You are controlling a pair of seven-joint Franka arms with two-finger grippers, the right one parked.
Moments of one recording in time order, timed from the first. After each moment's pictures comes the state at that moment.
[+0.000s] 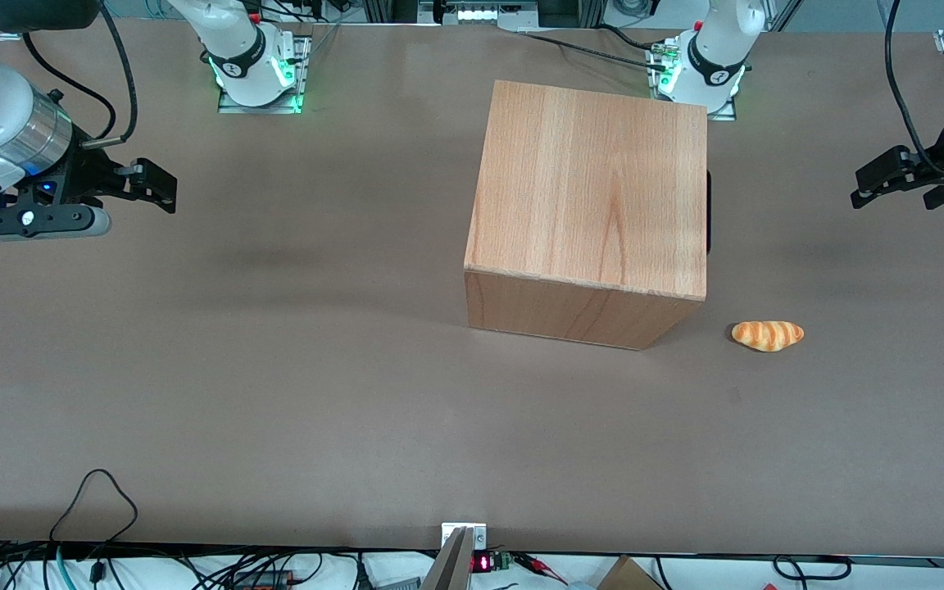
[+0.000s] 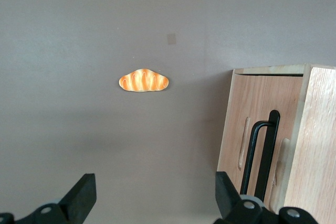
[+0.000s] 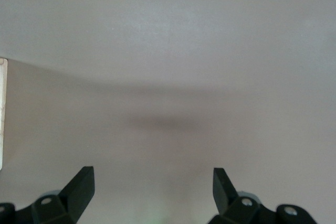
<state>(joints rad) 0.03 -0.03 0.00 -1.64 -0.02 1.59 0.03</state>
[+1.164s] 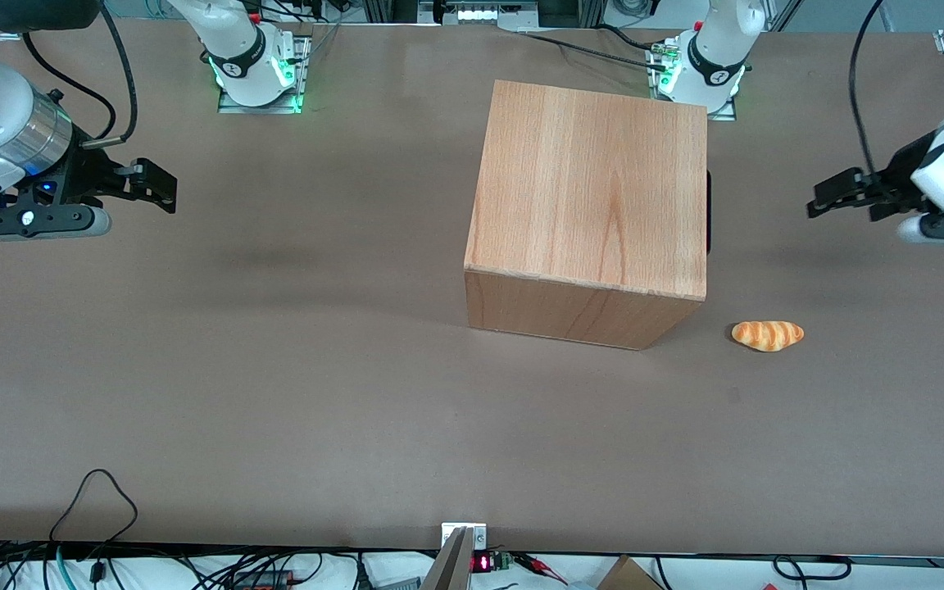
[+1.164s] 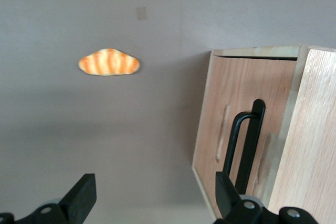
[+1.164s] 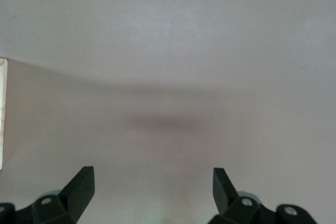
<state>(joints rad) 0.03 0.00 0.00 -1.76 -0.15 1.65 0.03</state>
